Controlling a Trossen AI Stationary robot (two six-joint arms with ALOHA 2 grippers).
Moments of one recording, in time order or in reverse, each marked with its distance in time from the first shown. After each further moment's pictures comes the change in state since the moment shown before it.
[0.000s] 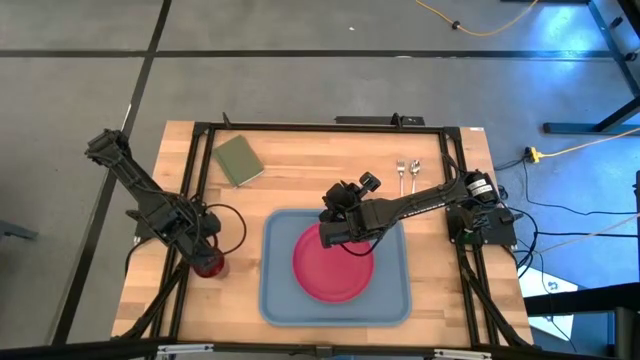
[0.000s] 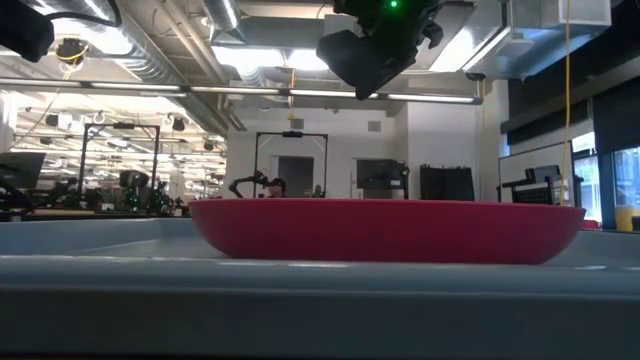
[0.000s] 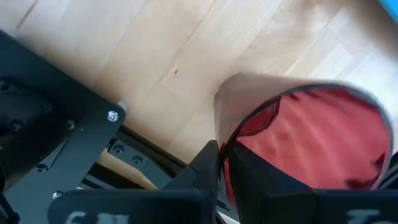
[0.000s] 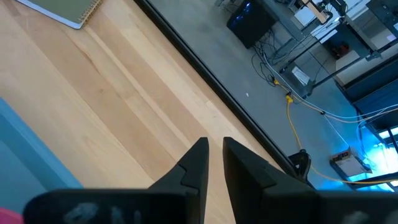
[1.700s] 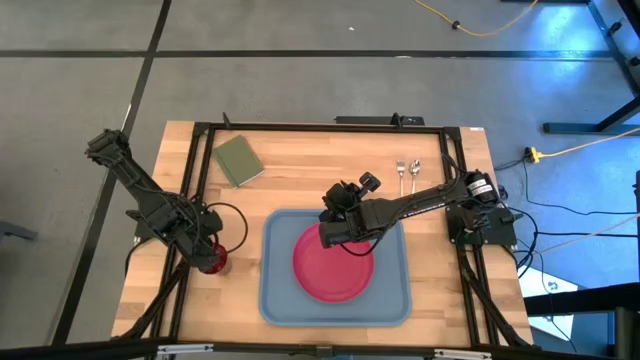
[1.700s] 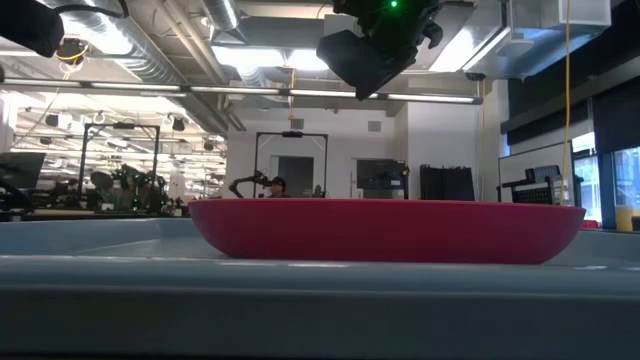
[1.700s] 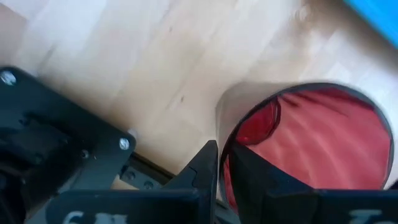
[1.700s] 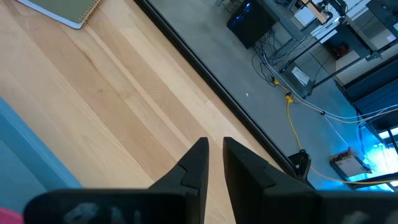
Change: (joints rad) left arm 0.000 -0.003 0.000 -0.005 -0.101 0.074; right arm 0.000 0.000 0.000 0.000 0.000 -0.001
